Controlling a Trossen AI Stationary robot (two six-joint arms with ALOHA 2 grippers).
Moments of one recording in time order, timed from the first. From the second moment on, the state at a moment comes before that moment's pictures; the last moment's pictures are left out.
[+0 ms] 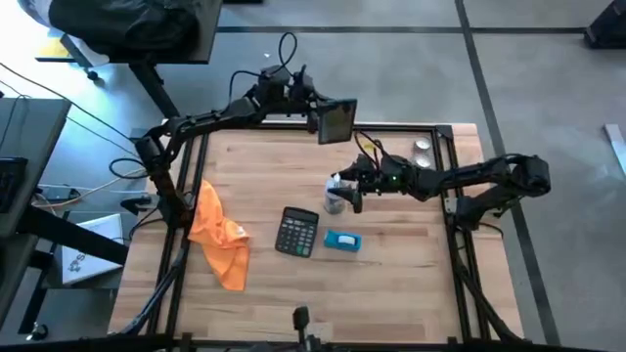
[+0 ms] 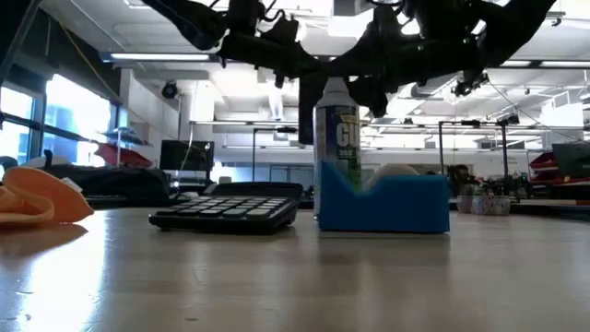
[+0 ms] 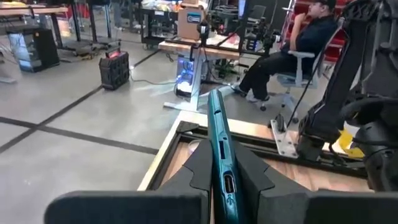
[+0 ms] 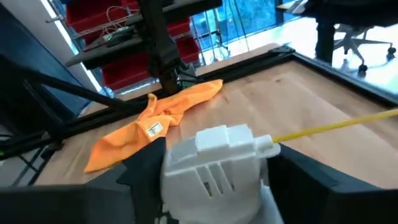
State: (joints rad) left arm 0.60 1.78 1.44 0.20 0.43 -0.01; right arm -0.16 1.43 0.62 0.54 -0.09 0.26
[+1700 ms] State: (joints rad) left arm 0.60 1.78 1.44 0.27 0.64 0.11; right arm -0.16 1.43 0.62 0.59 -0.09 0.39
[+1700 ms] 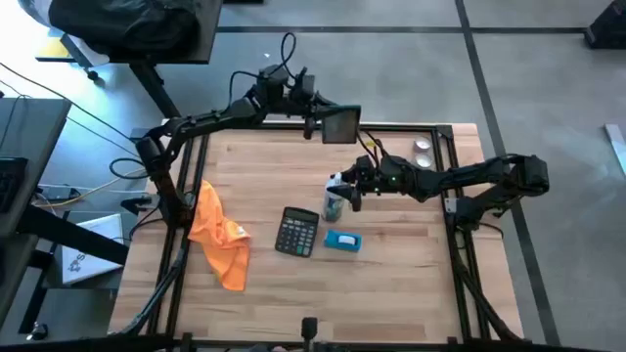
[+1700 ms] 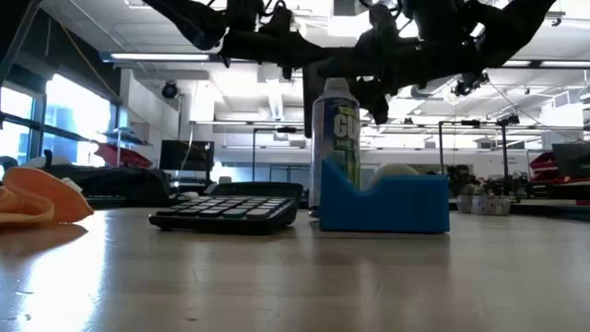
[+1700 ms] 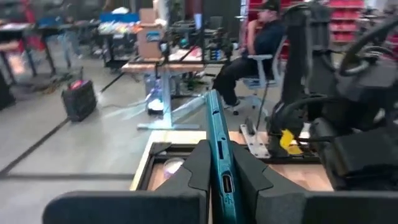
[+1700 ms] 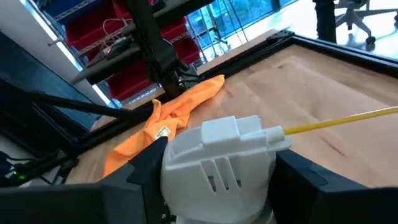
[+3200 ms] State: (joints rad) left arm 0.61 1.78 1.44 0.17 0.80 0.29; right arm -0.18 1.43 0.62 0.61 -0.08 0.10
